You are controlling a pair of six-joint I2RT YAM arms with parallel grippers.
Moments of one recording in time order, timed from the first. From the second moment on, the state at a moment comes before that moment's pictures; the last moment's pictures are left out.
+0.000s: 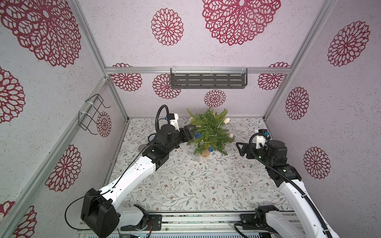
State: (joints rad) left arm -0.59 1.32 1.11 0.00 0.03 -0.78; right arm 0.14 0.86 0.81 -0.36 -0.32 0.31
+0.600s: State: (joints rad) left arm -0.64 1.34 1.24 -0.13 -0.01 -0.84; right arm 0.18 0.81 0.82 -0.37 -0.54 0.31
